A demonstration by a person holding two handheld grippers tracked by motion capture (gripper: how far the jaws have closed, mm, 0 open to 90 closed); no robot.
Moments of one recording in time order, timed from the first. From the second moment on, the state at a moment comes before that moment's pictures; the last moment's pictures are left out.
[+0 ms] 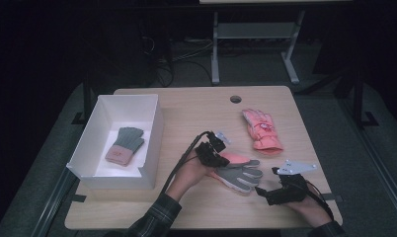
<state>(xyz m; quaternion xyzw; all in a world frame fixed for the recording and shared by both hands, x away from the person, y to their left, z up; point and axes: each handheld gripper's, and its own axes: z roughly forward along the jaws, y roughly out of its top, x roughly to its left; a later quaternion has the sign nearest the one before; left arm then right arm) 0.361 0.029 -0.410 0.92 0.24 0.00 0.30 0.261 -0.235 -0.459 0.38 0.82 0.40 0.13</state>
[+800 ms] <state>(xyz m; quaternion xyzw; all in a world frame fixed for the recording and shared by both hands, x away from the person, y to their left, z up) 0.398 0.058 -0.421 0.92 0.29 0.03 0.25 0.261 -0.235 -0.459 0.38 0.82 0.41 0.13</state>
